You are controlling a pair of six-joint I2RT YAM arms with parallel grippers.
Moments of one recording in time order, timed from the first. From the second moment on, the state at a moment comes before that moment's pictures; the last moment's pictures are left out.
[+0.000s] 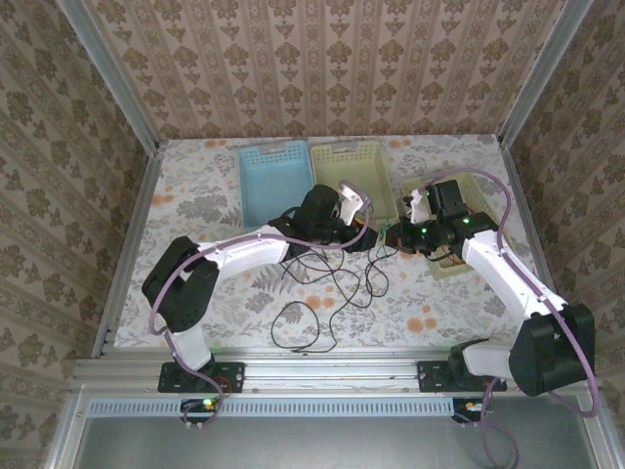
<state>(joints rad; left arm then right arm) -0.86 1.78 1.18 0.09 0.47 -0.28 0.20 1.27 0.97 -0.68 -0.56 0.47</state>
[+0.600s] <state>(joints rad) -0.77 1.63 1.00 0.17 0.23 -0.42 -0.01 1.14 0.86 -0.61 -0.51 0.57</state>
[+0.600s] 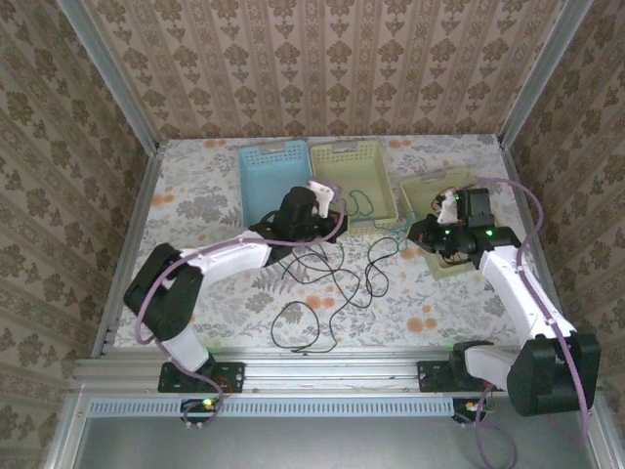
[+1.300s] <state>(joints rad) -0.49 1.12 0.85 0.11 0.32 -0.40 -0.10 1.11 0.80 -0.58 -0.51 0.63</state>
